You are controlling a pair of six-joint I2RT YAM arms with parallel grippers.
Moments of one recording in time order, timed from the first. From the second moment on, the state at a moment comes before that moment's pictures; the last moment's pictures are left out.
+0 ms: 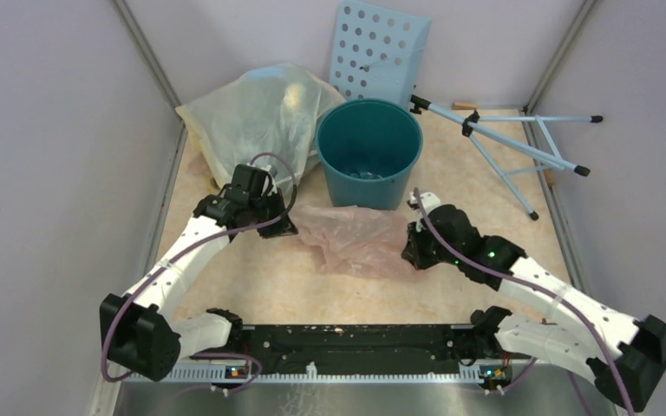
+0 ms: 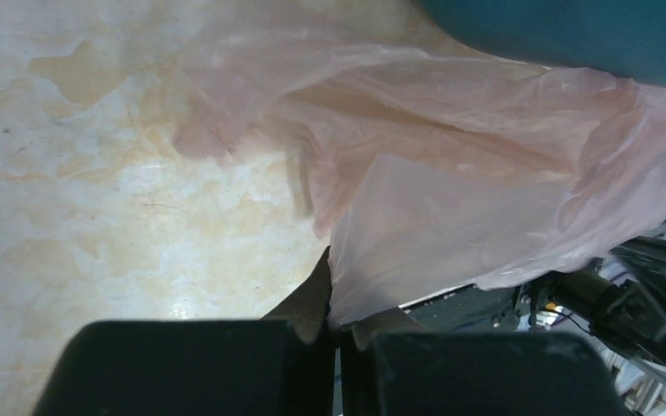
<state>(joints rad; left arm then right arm) -0.36 1.18 0.96 -0.71 0.27 -0.61 0.78 0.93 0.70 -0.54 -0.05 0.37</state>
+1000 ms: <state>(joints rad) -0.31 1.18 1.06 -1.00 0.21 -0.48 0.63 0.72 1.01 -0.81 0.63 0.57</state>
